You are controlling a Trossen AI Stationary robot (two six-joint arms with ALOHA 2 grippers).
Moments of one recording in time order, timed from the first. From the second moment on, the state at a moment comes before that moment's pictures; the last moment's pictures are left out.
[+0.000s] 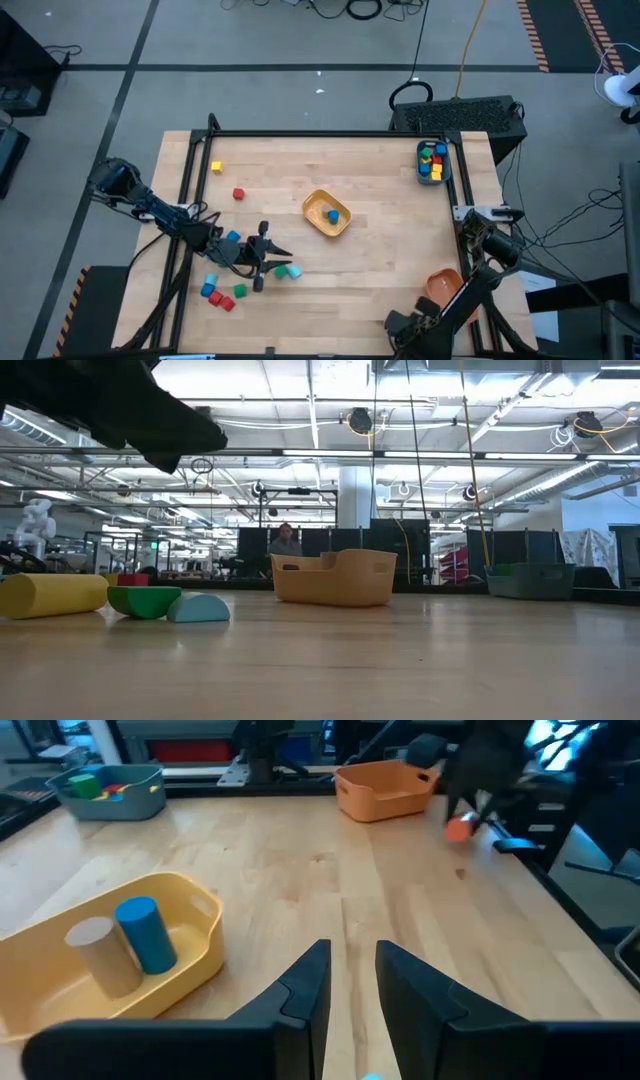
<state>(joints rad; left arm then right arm) -0.52 1.36 0.44 0.61 -0.45 -0.16 0.92 2.09 1.56 -1.13 -0.01 1.46</state>
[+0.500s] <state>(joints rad) -0.51 1.36 0.44 0.48 -0.66 -0.23 0.50 2.08 1.66 -1.12 0.29 0.75</state>
